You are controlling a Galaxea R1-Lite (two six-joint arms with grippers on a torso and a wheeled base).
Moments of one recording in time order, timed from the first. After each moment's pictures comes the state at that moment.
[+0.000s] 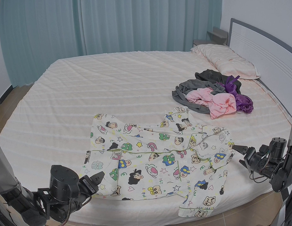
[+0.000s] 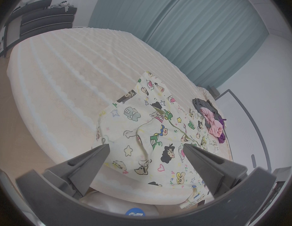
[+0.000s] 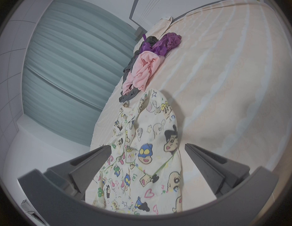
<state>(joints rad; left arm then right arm) -0.66 1.77 -0.11 -1.01 0.43 -1.06 -0.06 2.09 -0.11 -1.54 0.32 0.83</state>
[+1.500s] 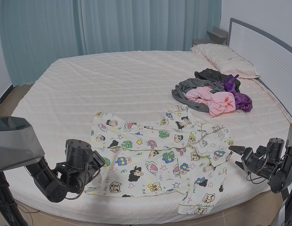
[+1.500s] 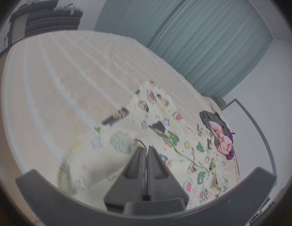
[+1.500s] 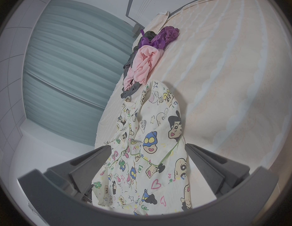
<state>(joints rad) -0.48 2.02 -0.44 -1.00 0.37 -0.98 -0.01 2.09 -0.11 -1.54 0.31 0.91</state>
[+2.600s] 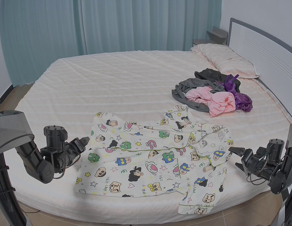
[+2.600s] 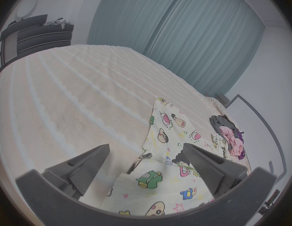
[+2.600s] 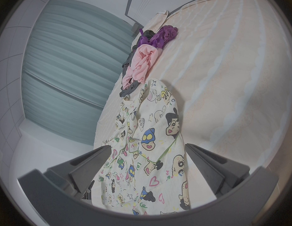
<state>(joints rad) -0.15 2.09 -0.52 -1.07 0.14 -0.67 -0.01 2.09 -0.09 -1.55 0.31 0.90</state>
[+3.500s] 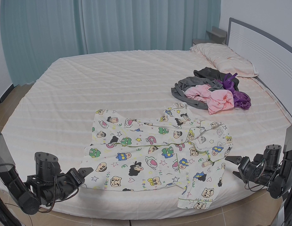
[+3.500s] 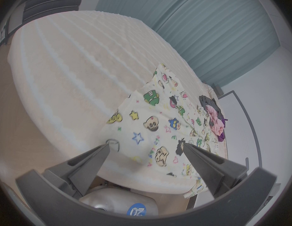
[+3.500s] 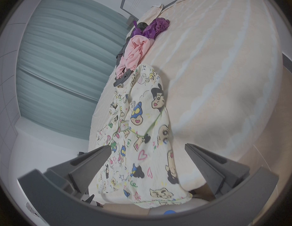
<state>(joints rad) -0.32 1.83 -0.10 -1.07 0.05 -0.95 0.04 2.11 -0.03 -1.54 0.28 0.90</state>
